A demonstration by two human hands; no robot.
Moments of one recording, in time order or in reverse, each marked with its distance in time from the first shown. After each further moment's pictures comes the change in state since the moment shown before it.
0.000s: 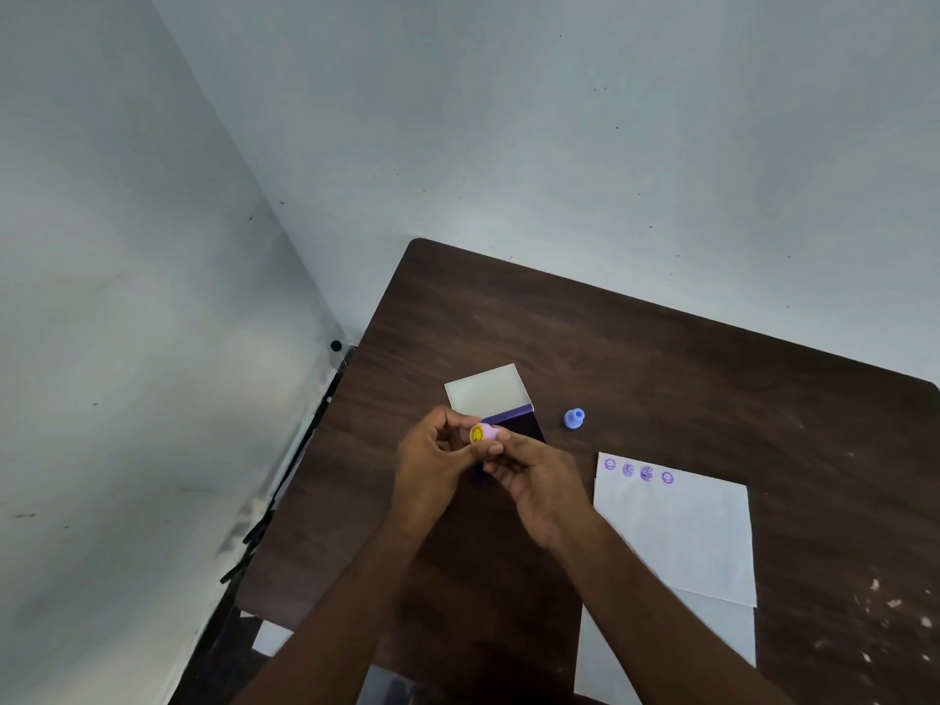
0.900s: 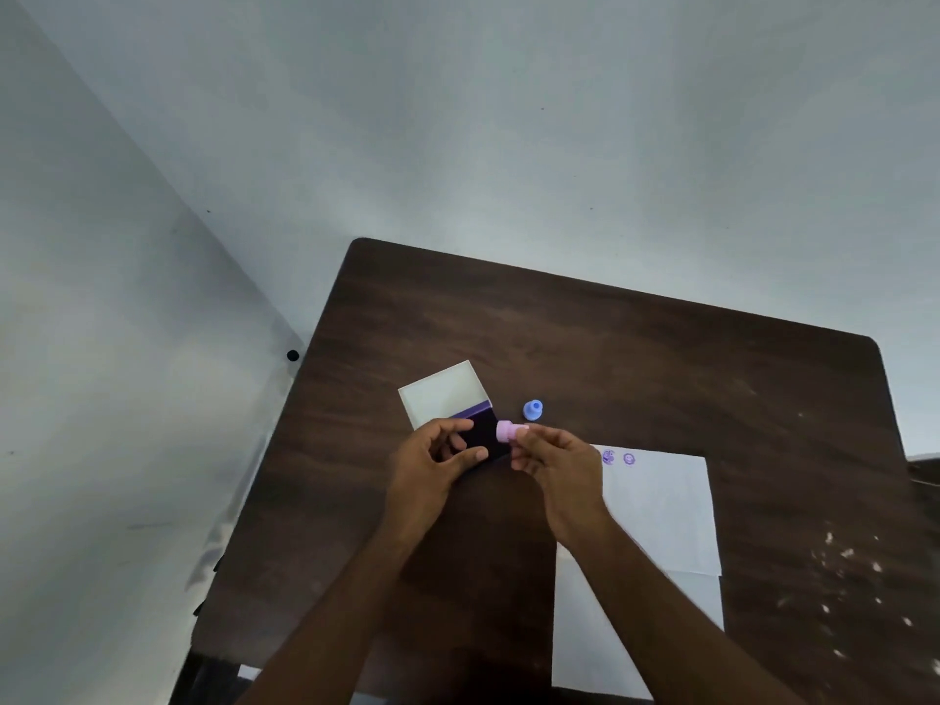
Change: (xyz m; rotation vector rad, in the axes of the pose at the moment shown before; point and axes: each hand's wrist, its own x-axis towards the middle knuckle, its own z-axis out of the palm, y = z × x) left_hand 0.006 -0.002 0.038 0.059 -0.130 -0.087; right_hand 0.013 -0.020 -0.063 -0.139 0.293 -0.179
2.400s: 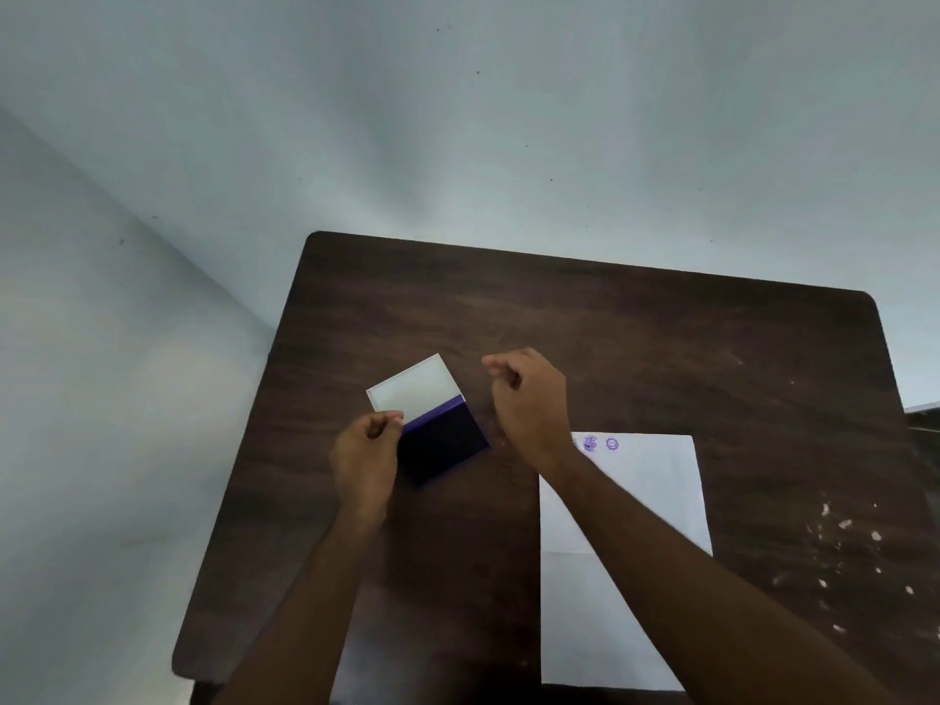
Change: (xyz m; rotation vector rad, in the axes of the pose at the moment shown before) left_hand 0.039 -0.019 0.002 0.048 0.334 -0.272; right_hand 0.051 -0.040 0.015 -0.765 0.023 -0.766
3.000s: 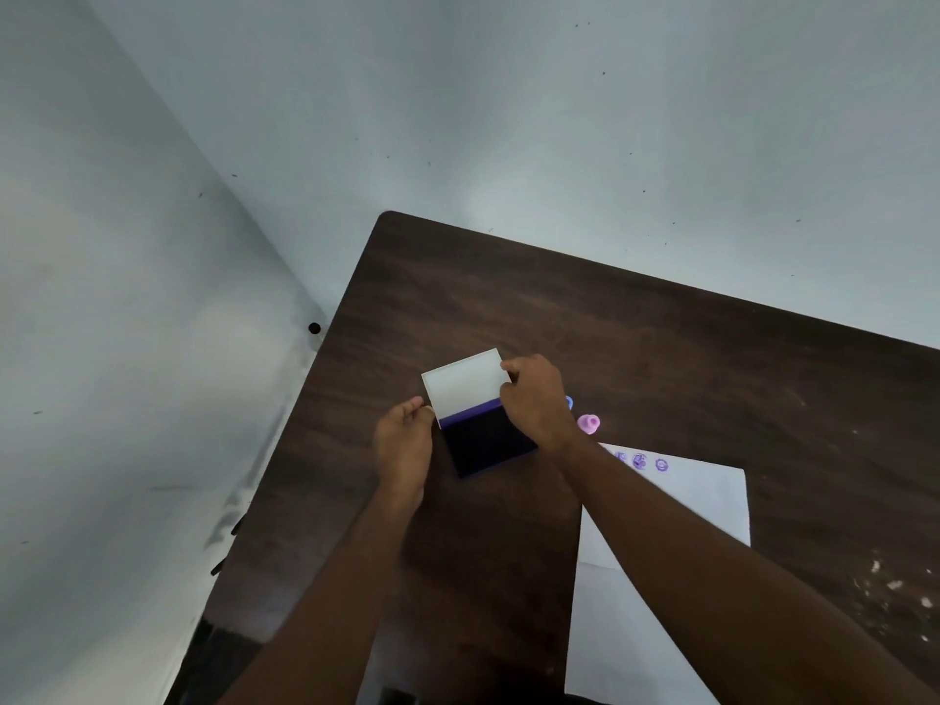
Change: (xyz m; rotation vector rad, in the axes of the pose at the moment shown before) left_hand 0.019 -0.016 -0.009 -0.238 0.032 -0.175; right_hand 0.022 -0.010 0.063 -0.290 -0.408 0.183
